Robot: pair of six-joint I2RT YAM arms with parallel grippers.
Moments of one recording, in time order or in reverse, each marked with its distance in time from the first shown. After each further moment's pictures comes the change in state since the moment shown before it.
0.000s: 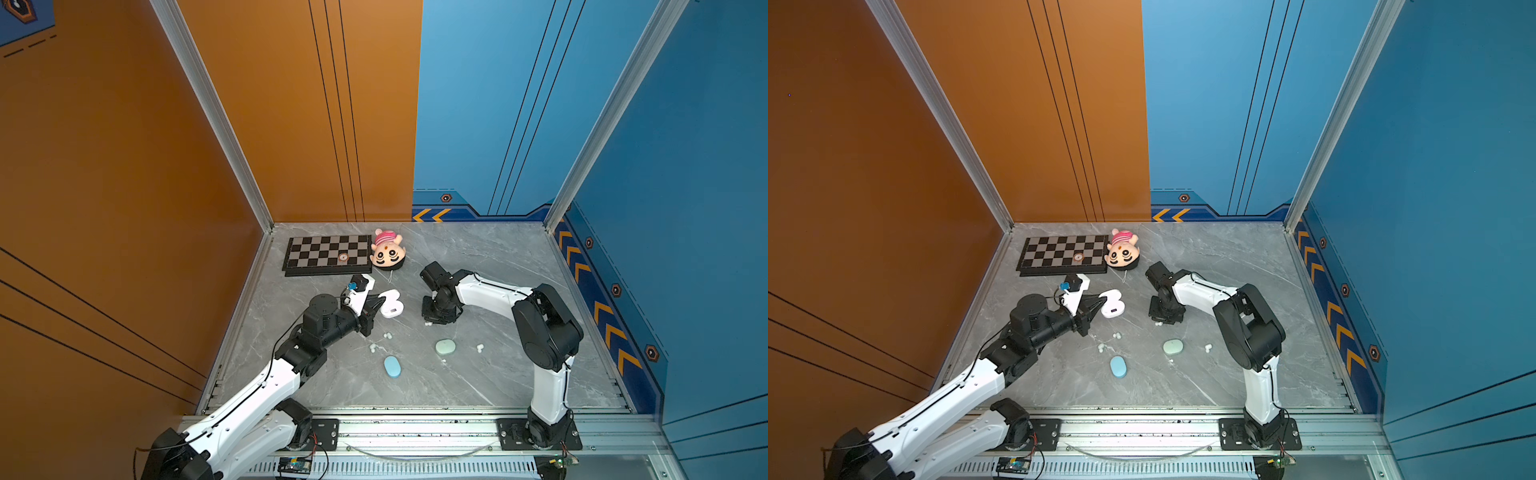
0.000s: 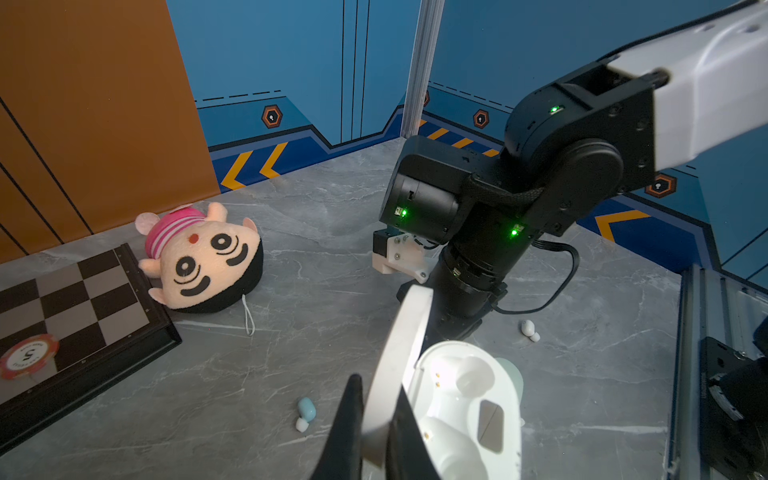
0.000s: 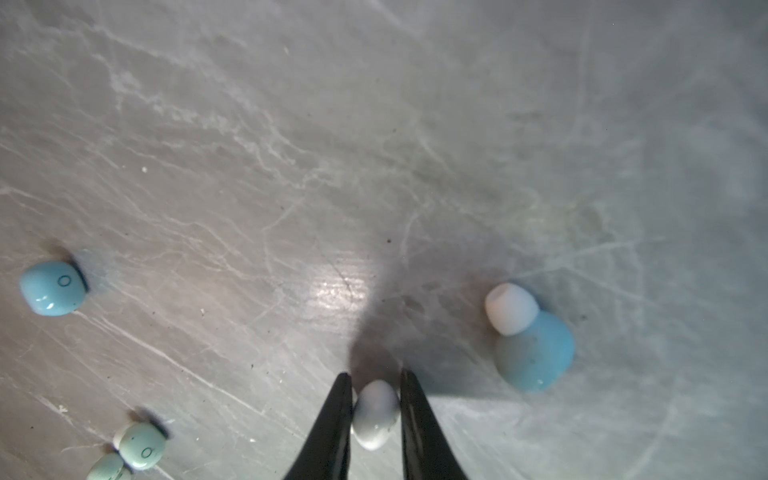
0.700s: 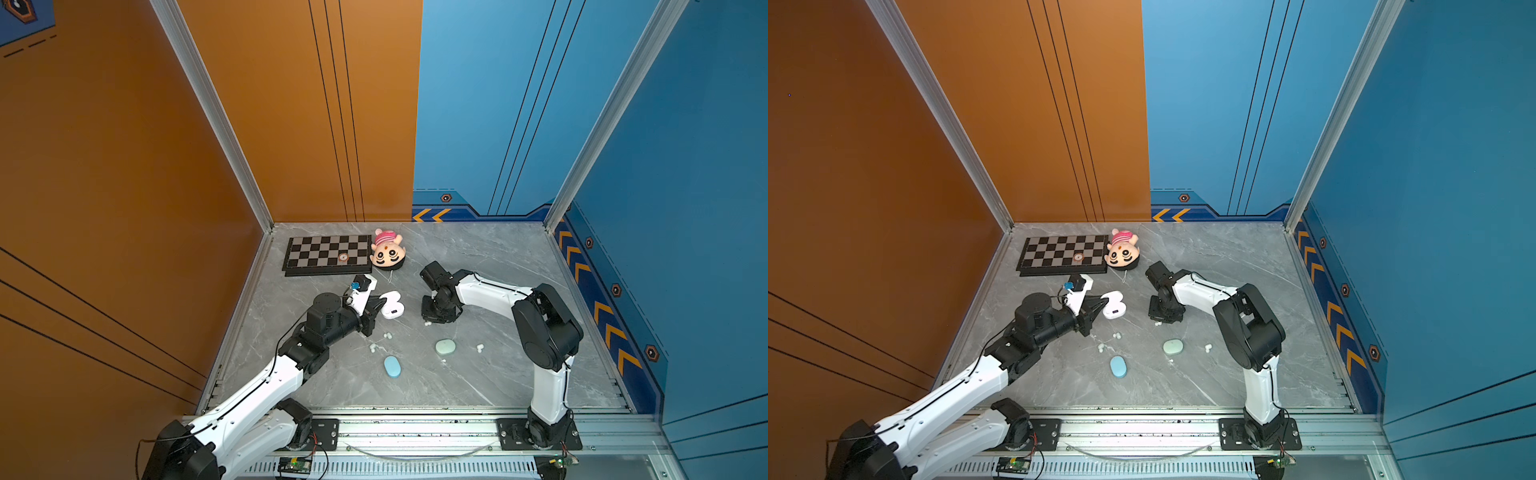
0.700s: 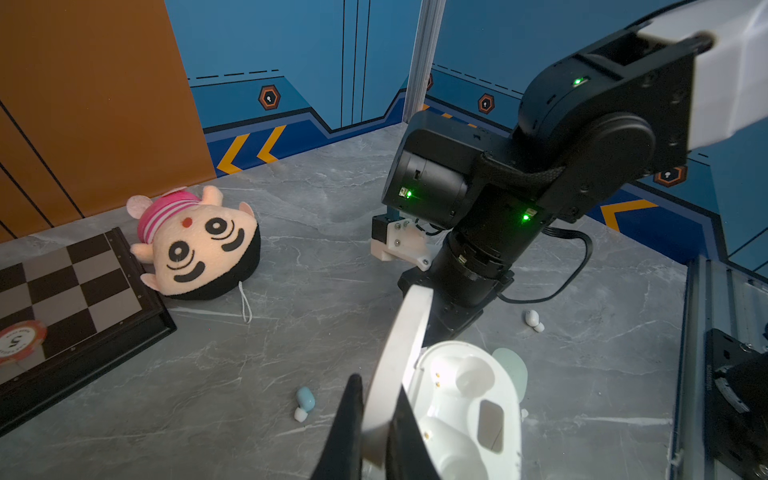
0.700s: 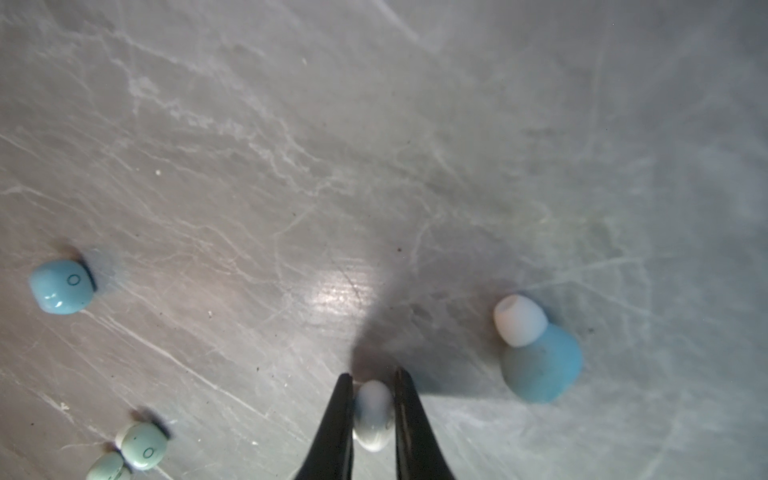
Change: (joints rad) left arm 0.000 0.050 0.001 0.001 0.000 0.002; right arm -0.006 -0.002 0.000 0.011 0.000 -0.027
